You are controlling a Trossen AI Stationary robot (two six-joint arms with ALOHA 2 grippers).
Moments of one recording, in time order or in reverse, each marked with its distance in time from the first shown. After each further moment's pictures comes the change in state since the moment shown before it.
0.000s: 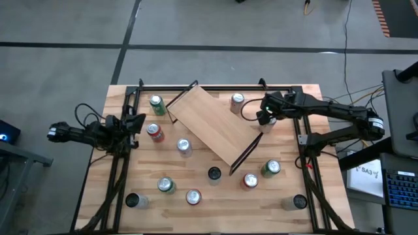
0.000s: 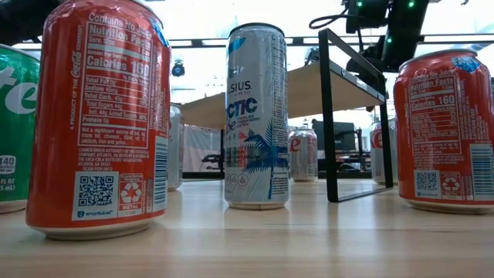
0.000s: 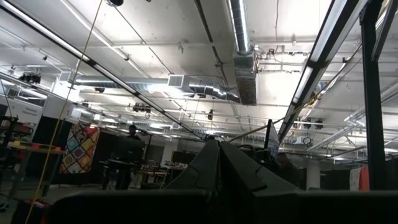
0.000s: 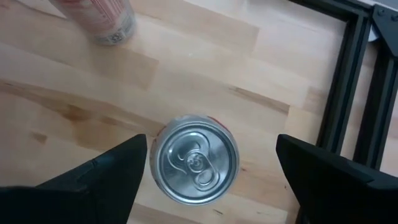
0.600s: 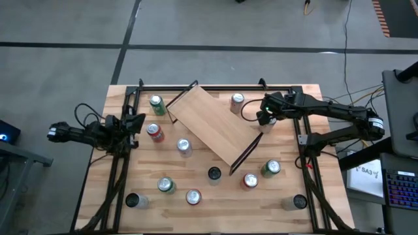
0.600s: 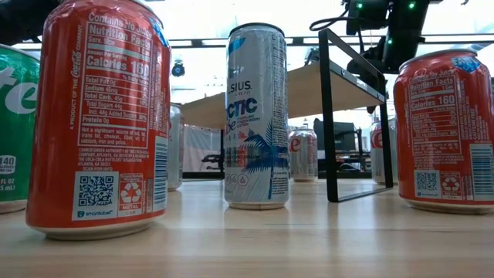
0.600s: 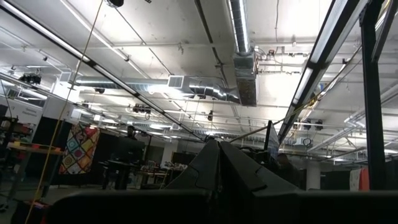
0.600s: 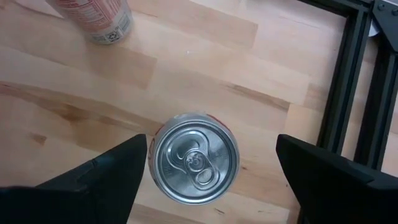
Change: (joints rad) left arm 0.000 0.000 0.000 0.003 0.000 0.000; right arm 0.001 0.000 -0.006 0.002 0.000 0.020
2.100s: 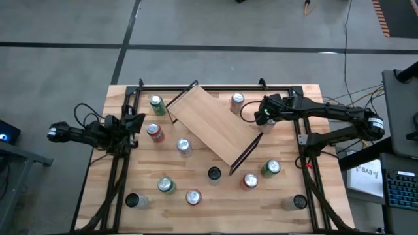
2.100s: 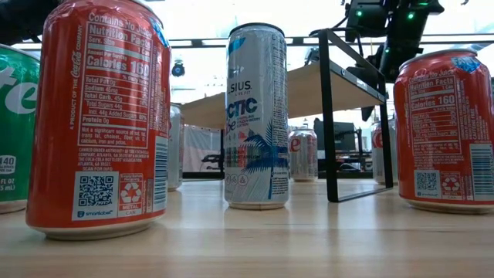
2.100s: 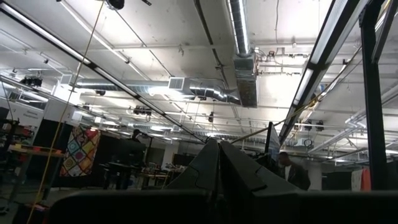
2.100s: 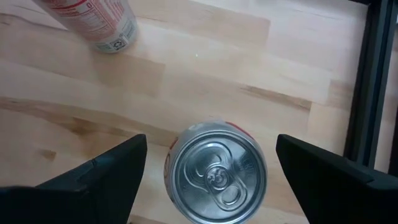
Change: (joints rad) left arm 0.000 0.000 0.000 0.008 0.000 0.010; right arm 0.000 0.000 -0.079 0.119 -0.001 0.059
